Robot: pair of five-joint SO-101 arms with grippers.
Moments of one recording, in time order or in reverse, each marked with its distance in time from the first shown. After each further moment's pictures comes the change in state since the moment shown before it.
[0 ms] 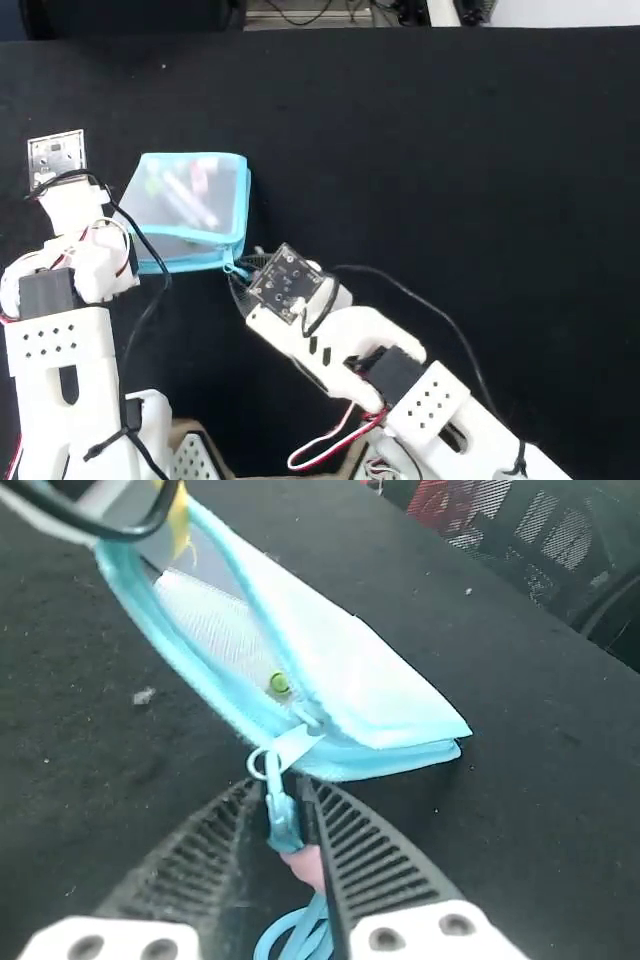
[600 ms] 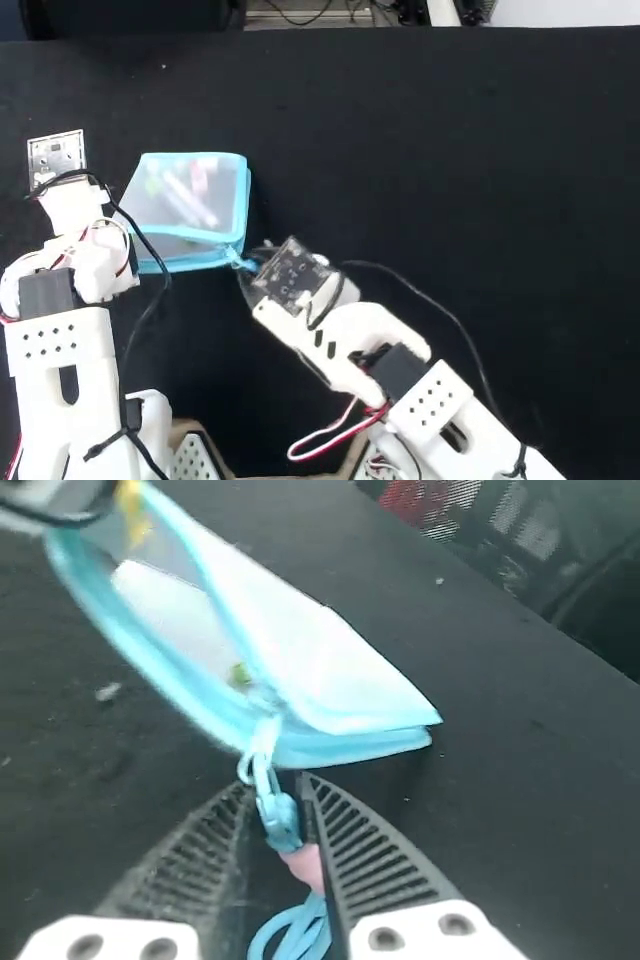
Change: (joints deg) left arm 0.0 0.0 0.0 0.0 0.0; right arm 4.2 -0.1 0.0 0.0 0.7
